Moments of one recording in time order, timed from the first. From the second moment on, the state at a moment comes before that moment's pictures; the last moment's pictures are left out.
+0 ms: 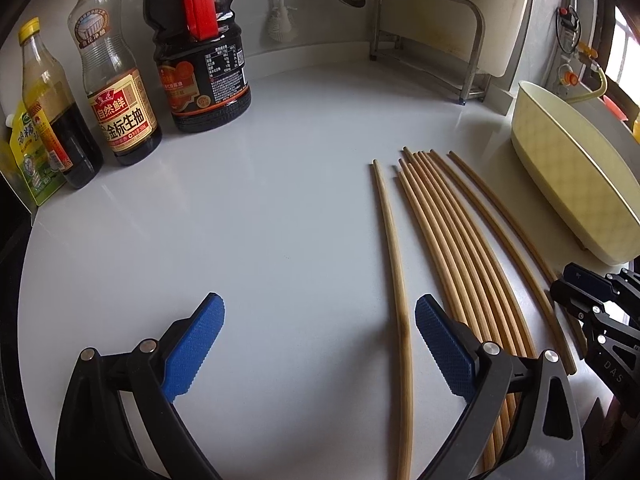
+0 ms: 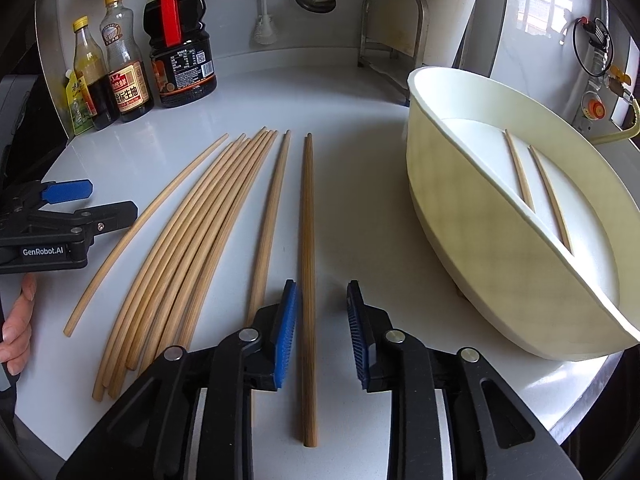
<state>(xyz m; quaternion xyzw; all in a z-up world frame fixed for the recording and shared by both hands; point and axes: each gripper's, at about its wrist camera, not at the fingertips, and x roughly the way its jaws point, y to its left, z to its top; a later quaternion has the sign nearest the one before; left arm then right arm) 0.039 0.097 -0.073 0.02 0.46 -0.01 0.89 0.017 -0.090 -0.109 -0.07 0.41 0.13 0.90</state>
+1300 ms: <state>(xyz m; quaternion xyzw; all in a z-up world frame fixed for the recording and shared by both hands) 0.029 0.083 -0.069 0.00 0.46 -0.08 0.89 0.023 -0.073 -0.092 -0.07 0.38 0.15 0.91</state>
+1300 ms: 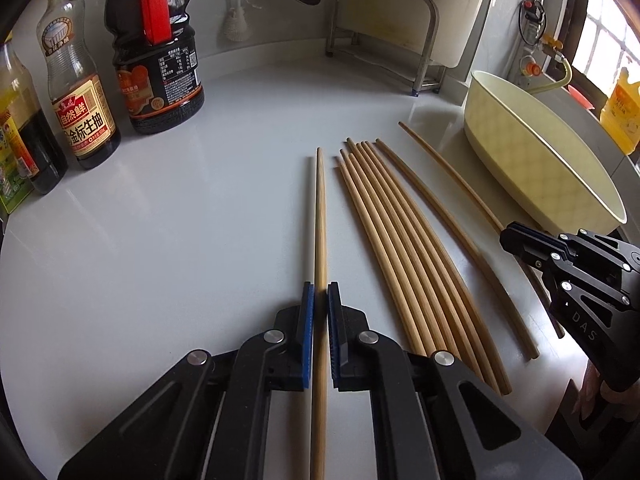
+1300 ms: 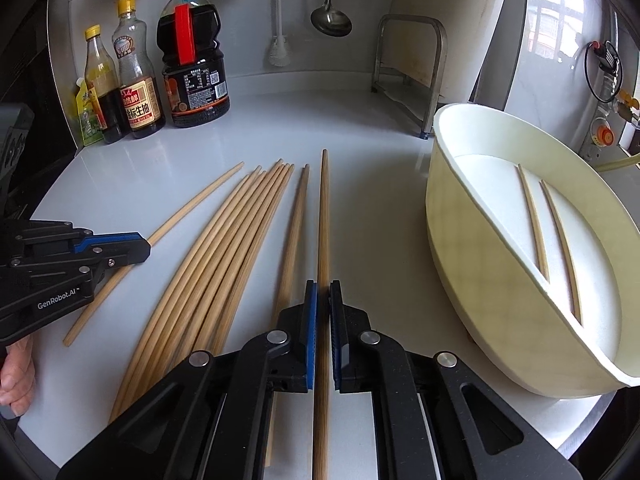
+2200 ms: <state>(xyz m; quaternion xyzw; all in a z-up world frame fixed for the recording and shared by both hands) 0.082 -0.080 0.038 -0.01 0.38 -0.22 0.90 0.033 -0.233 -0.010 0.08 0.30 0.04 0.95</state>
